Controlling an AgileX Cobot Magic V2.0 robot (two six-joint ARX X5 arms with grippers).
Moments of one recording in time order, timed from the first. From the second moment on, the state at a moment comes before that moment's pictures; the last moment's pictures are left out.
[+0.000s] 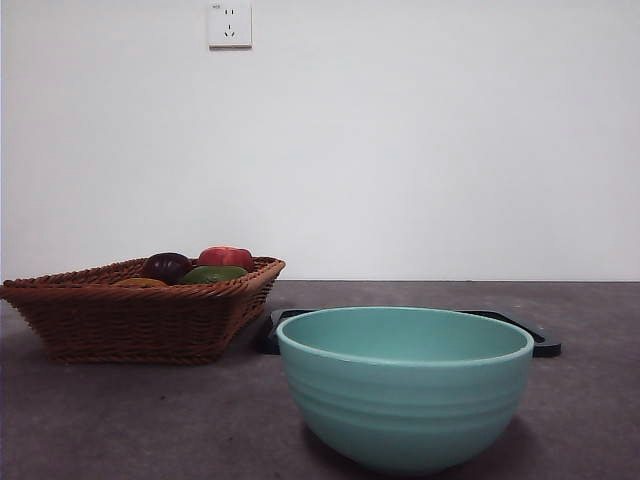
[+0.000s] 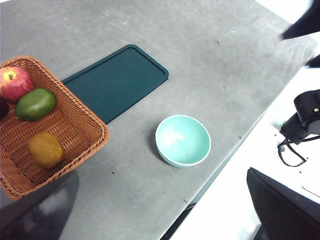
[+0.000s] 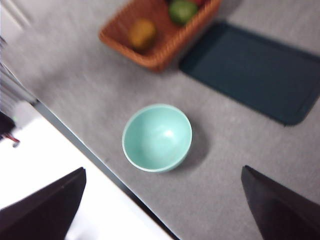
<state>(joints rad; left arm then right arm) -0.43 0.84 1.54 -1.36 0.42 0.15 0.66 0.52 1.10 -1.17 -0.18 0.18</state>
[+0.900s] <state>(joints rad) -0.43 0.84 1.54 -1.35 0.42 0.16 0.66 0.34 1.10 -1.16 -0.15 0.19</state>
